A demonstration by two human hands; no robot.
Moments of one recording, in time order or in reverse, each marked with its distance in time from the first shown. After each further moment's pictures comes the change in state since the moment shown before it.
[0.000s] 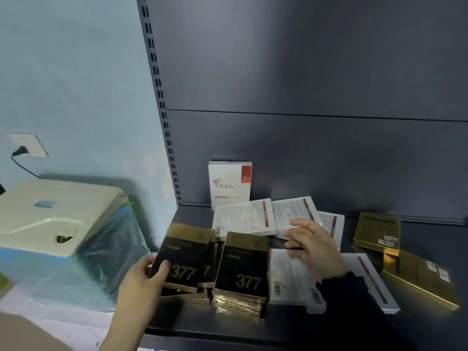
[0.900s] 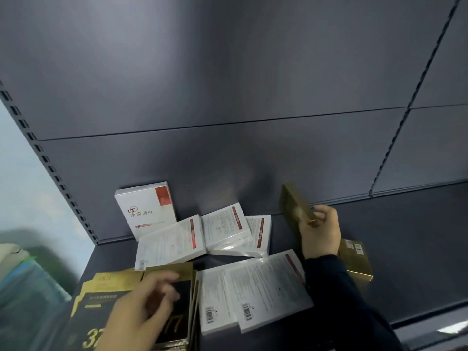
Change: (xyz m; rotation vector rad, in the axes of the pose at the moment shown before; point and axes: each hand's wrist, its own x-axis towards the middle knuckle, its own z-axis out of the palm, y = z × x) left_hand -0.034 0.078 0.077 0.143 -0.446 0.490; right_hand 0.037 -0.005 -0.135 -0.360 0.835 -0.264
